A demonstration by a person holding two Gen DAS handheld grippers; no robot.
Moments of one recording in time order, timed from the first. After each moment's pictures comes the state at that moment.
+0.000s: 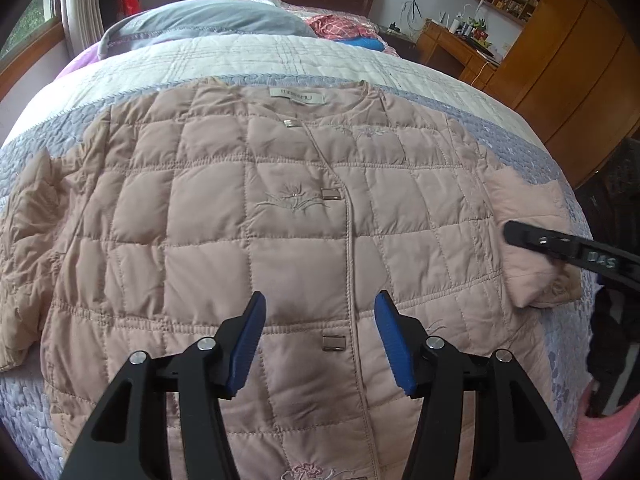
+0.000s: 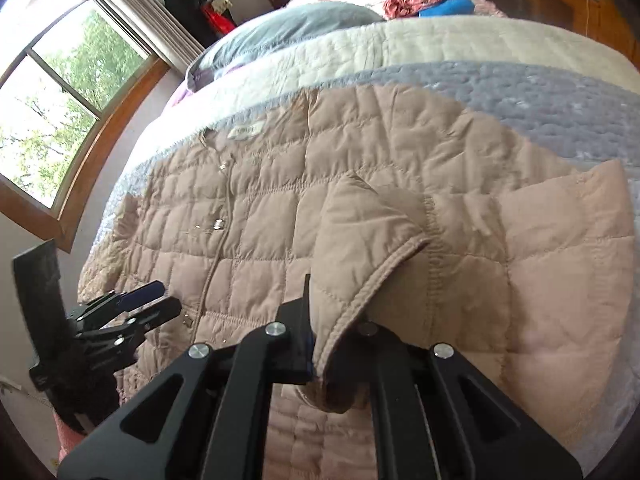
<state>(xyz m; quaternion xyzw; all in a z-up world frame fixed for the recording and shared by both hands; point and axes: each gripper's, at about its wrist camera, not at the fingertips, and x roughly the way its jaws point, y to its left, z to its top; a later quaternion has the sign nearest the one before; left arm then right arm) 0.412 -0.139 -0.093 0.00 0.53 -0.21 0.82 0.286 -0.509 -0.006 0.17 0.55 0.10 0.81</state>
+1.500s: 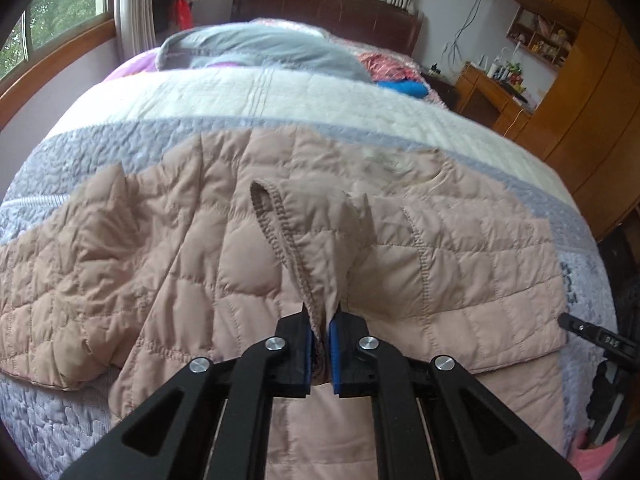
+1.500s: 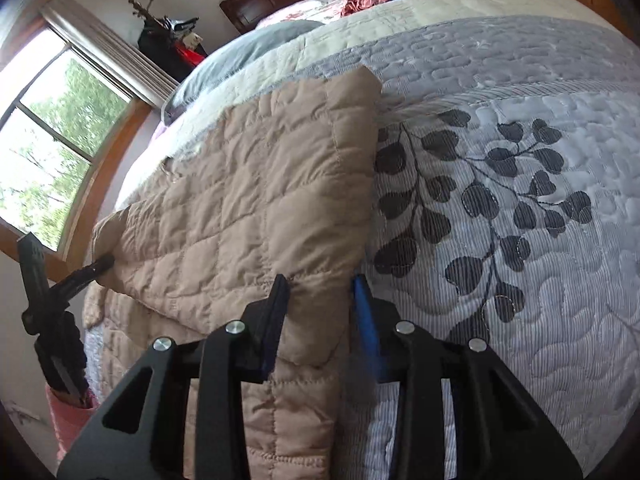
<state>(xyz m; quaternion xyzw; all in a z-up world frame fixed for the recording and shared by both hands) 0.448 -0.103 -0.092 -0.03 0.50 -0.14 0.85 0.221 -0.594 -0.037 0.23 0.52 0.06 0.82</state>
